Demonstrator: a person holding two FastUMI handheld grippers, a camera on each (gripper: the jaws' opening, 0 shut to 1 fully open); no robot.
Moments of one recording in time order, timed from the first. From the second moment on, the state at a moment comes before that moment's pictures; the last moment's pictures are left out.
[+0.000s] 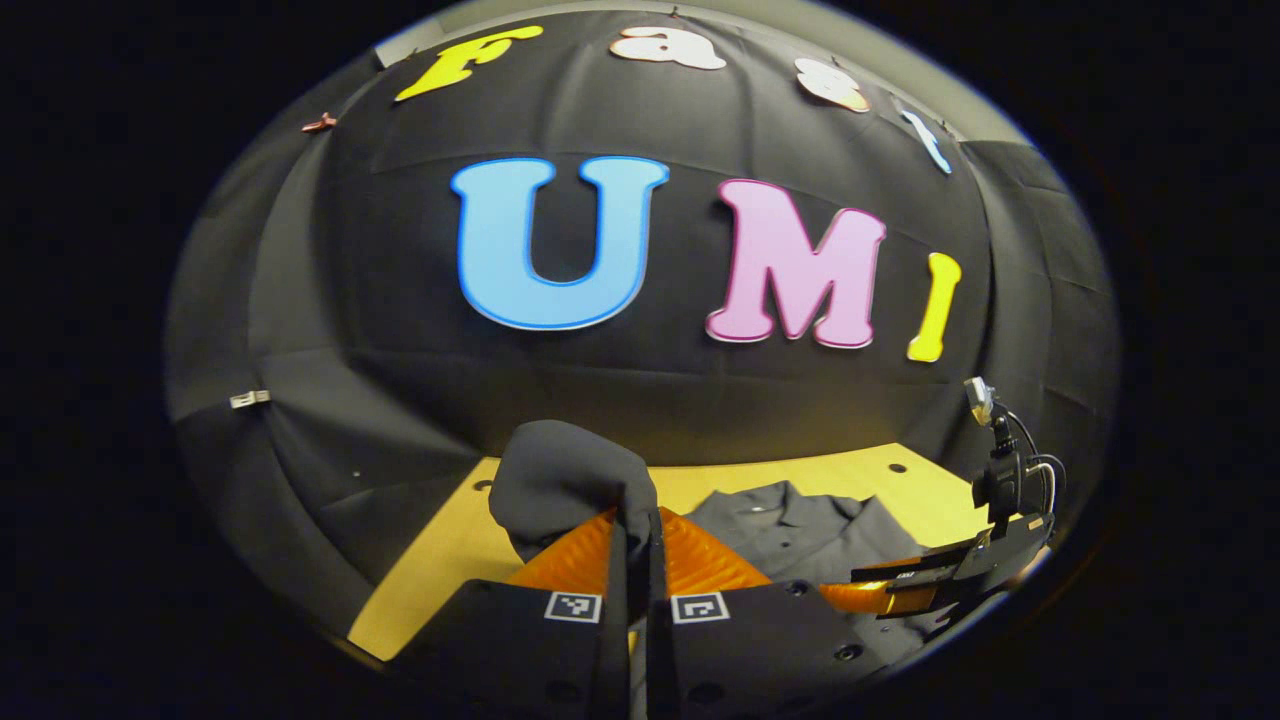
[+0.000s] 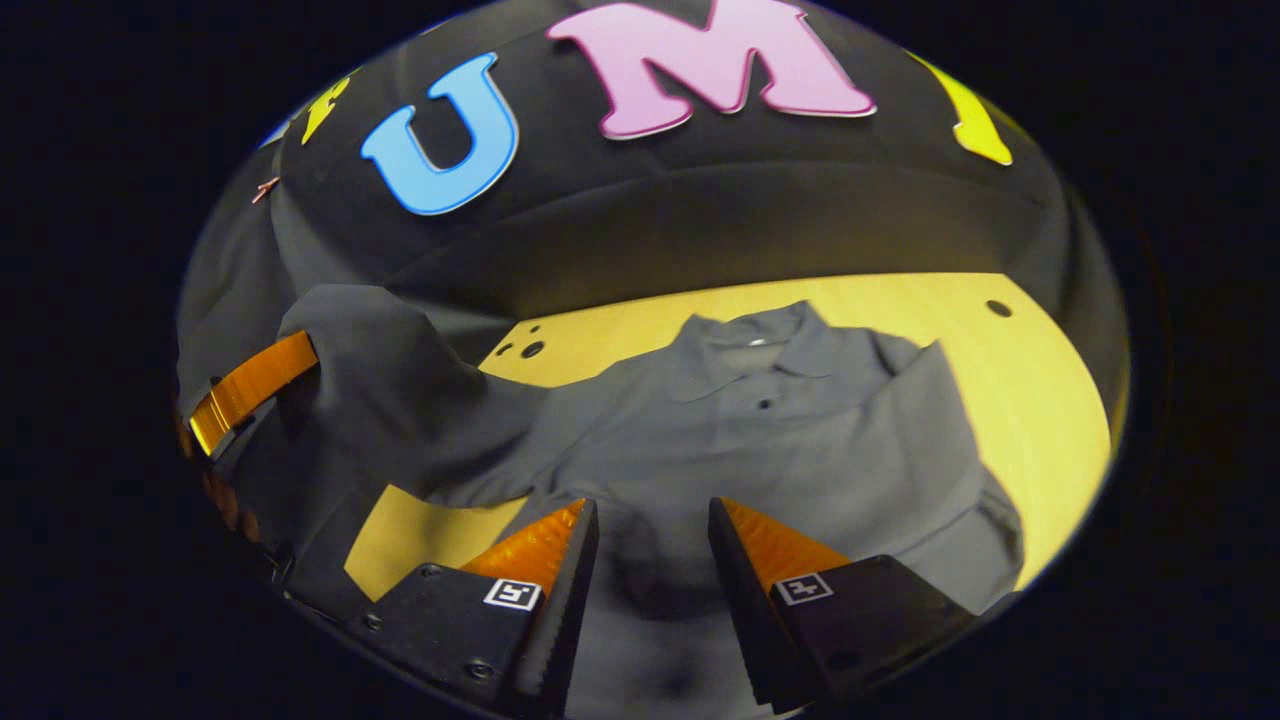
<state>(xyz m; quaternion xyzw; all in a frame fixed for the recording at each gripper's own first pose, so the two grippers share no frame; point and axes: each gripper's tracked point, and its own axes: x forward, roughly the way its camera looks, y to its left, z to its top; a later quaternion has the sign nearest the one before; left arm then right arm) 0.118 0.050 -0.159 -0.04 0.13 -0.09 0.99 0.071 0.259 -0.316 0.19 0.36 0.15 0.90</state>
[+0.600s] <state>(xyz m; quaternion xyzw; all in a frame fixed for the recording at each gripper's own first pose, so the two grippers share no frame) 0.108 -0.136 -0.191 -0.05 0.18 -0.19 0.96 0.037 0.054 -0.351 0.21 0.36 0.02 0.91</state>
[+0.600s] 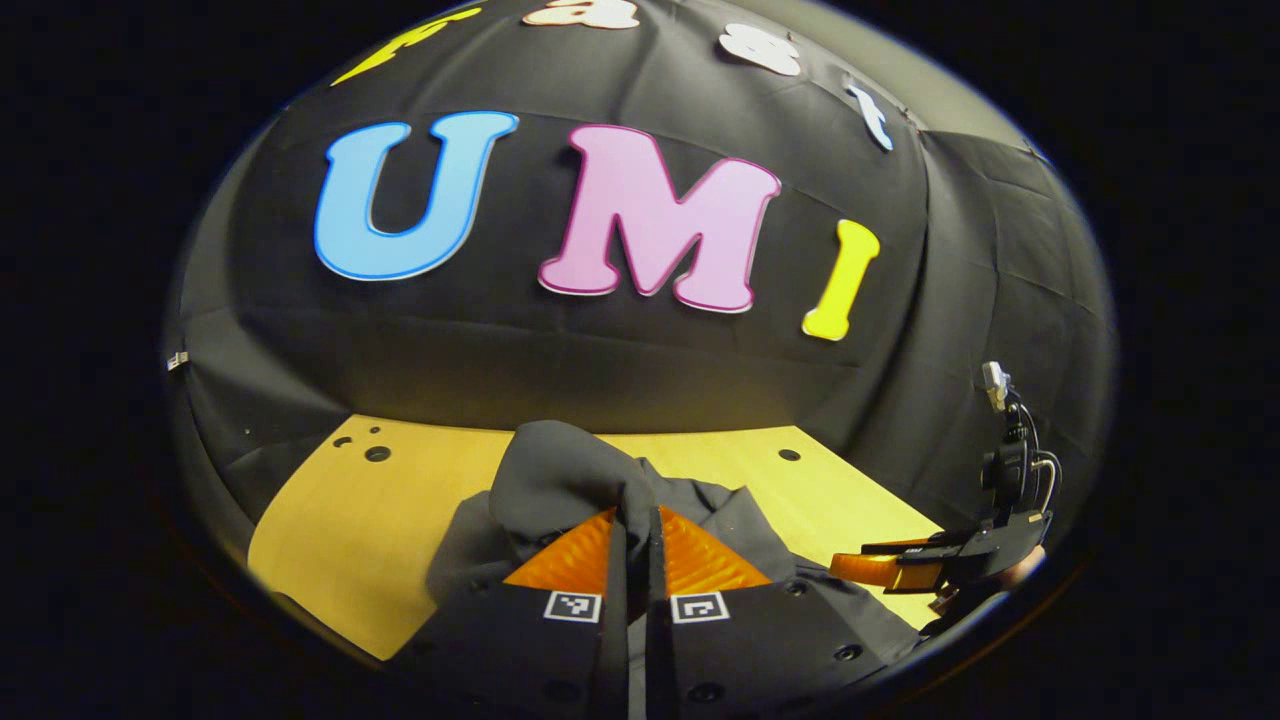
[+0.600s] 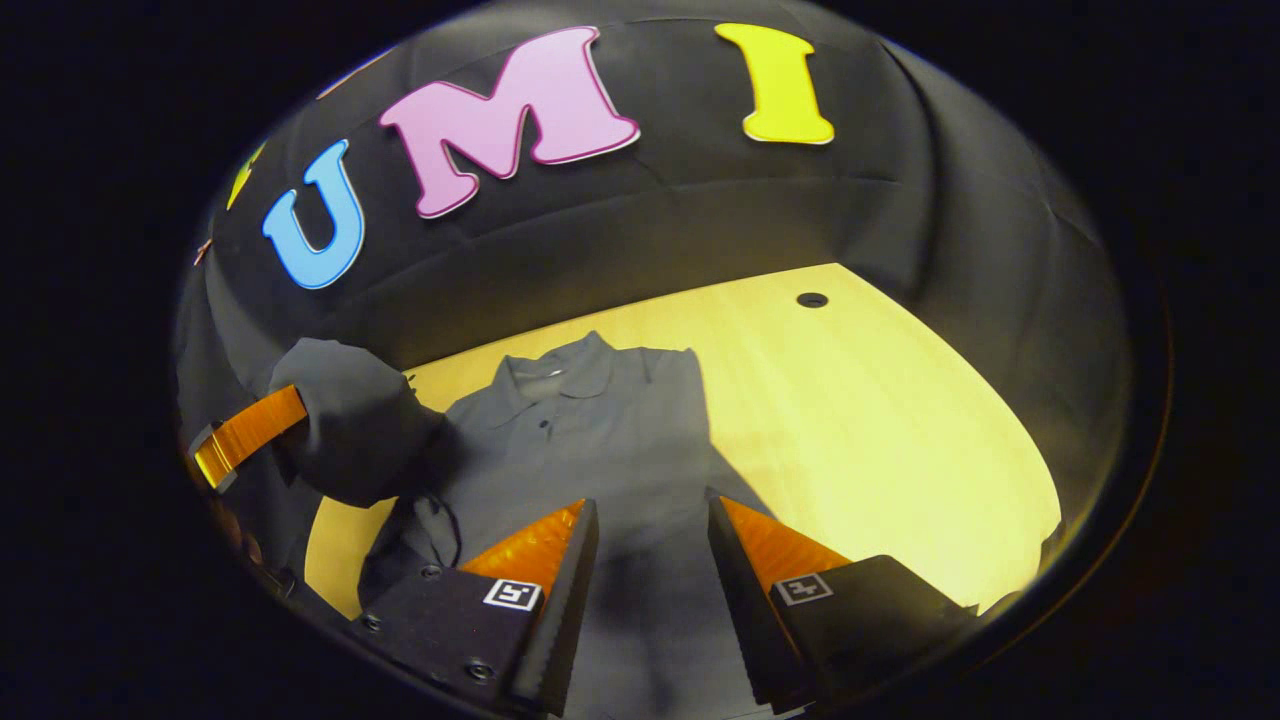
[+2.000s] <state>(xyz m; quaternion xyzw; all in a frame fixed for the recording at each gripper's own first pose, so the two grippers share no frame) 0.025 -0.323 -0.350 0.00 0.31 -0.31 0.90 -0.007 -0.063 -0.410 0.17 0.41 0.02 0.90</state>
